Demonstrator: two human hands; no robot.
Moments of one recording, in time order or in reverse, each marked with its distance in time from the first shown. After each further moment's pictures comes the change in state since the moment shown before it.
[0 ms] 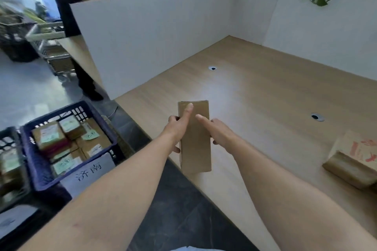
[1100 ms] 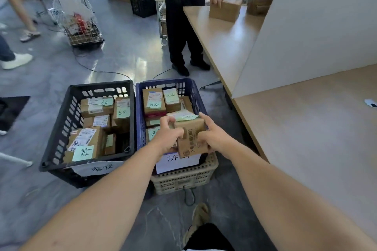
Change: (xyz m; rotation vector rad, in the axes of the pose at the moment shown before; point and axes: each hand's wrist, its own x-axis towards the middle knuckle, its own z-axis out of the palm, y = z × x) left_hand 0.048 -0.168 -0.361 -0.395 0.379 -0.140; right_hand 0.132 -0.174 0.353 -0.138 -0.603 -0.156
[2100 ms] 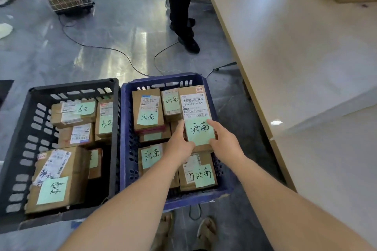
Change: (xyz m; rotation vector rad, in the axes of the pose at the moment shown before) left_hand 0.258 0.019 0.013 0.282 0.106 -0.057; right_hand 0.254 0.025 -0.051 -0.220 0.157 0.032
